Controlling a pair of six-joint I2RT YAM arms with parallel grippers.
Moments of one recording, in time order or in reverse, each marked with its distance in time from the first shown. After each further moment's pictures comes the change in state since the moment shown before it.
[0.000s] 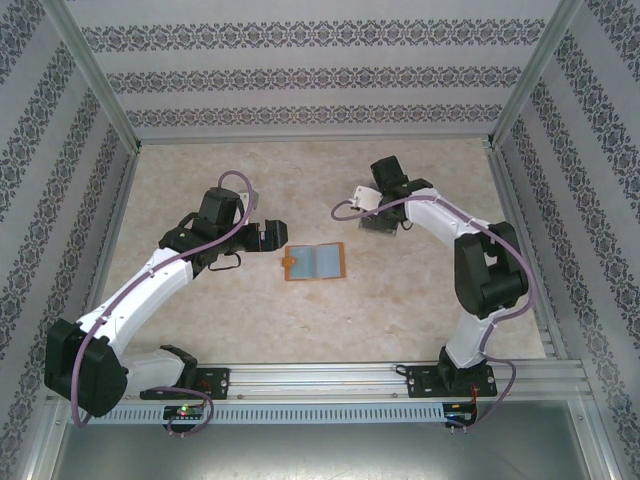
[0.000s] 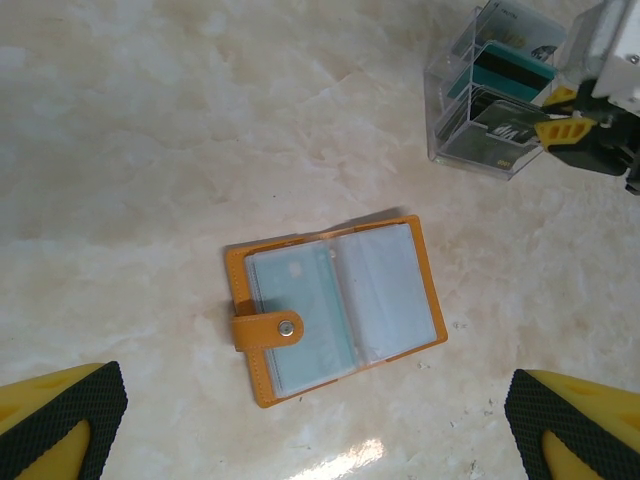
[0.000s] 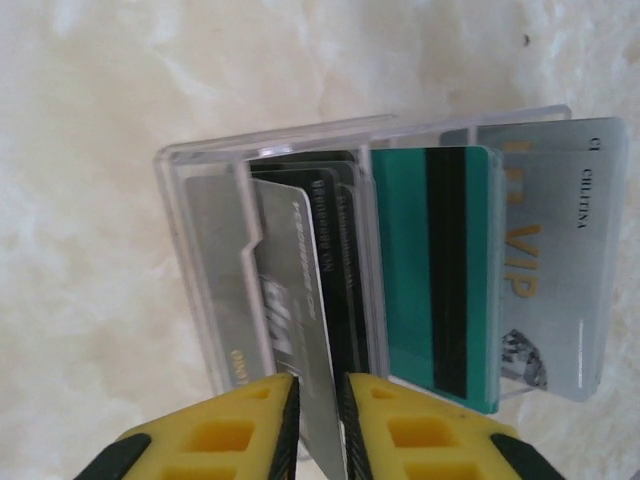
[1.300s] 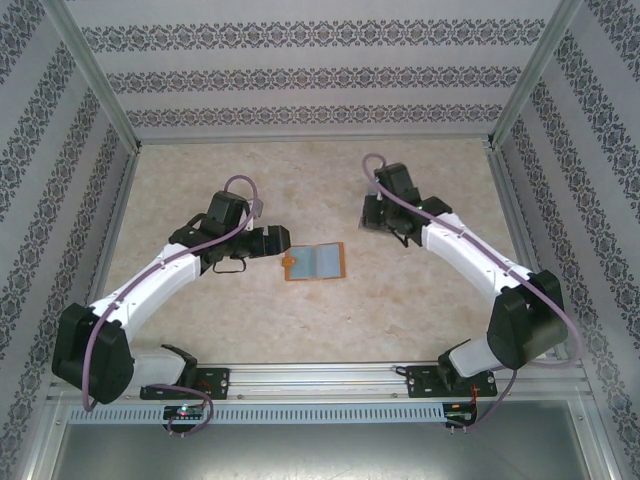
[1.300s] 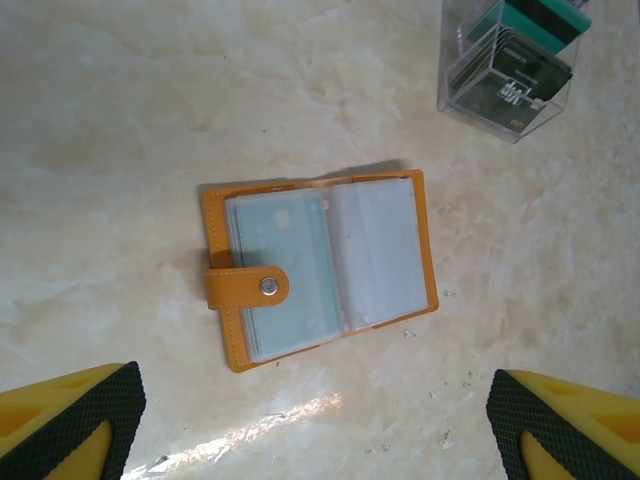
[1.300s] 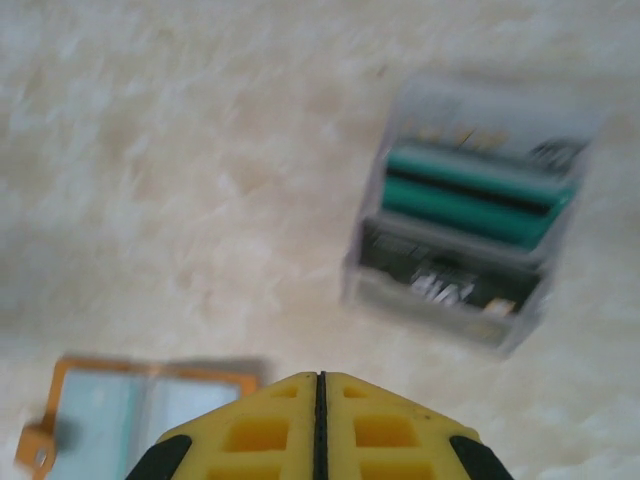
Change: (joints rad) left arm -0.002 0.084 -0.027 0.009 0.089 -0.097; right arm 0.137 -0.347 -0.183 0.073 -0.059 1.308
